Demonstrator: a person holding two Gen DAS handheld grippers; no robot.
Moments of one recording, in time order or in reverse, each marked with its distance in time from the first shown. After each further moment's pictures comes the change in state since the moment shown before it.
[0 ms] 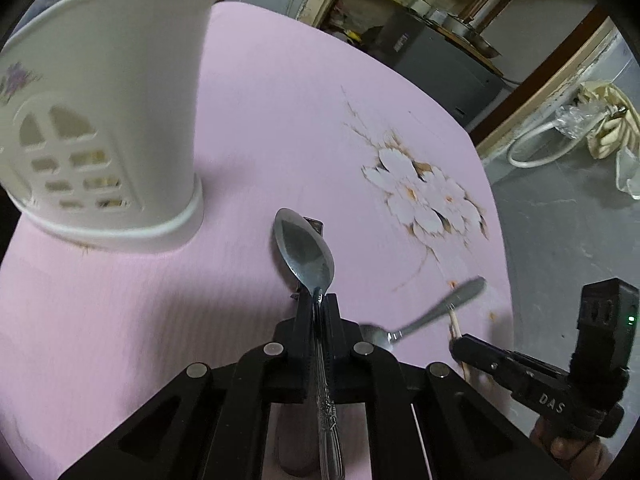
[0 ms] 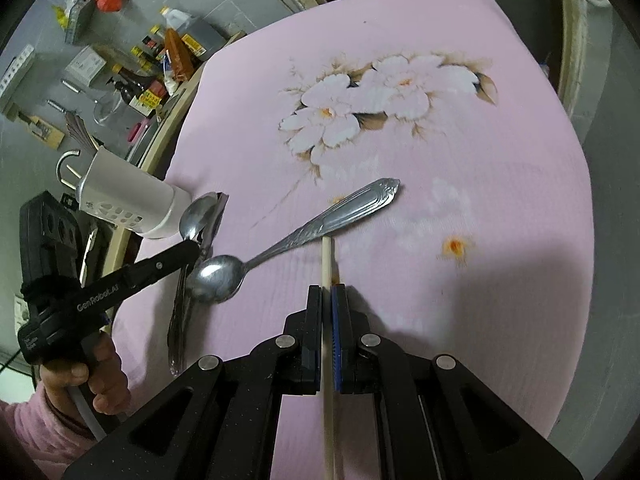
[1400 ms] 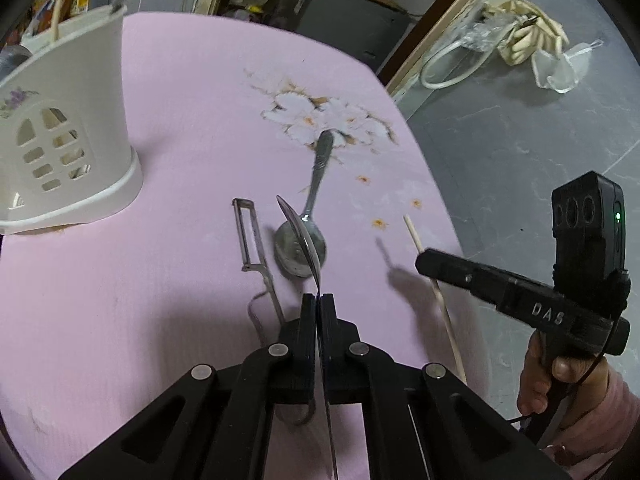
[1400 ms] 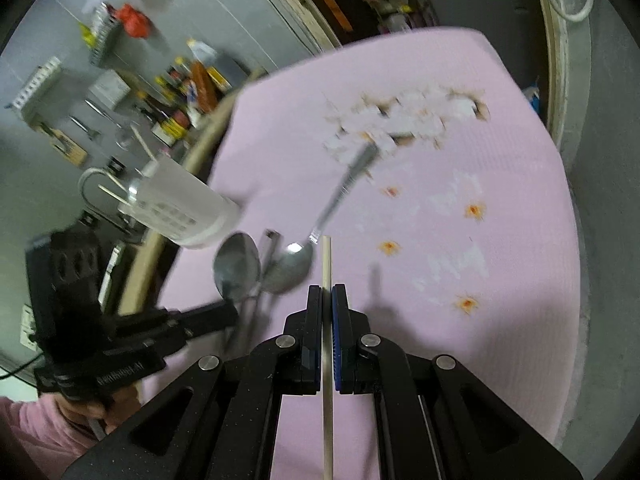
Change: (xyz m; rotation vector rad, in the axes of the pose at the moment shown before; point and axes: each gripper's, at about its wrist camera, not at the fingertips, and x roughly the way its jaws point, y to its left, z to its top) left arm -0.046 -0.018 -0.047 0.299 0.104 -0.167; right arm -0.048 0.034 -0.041 0.004 -0.187 0.034
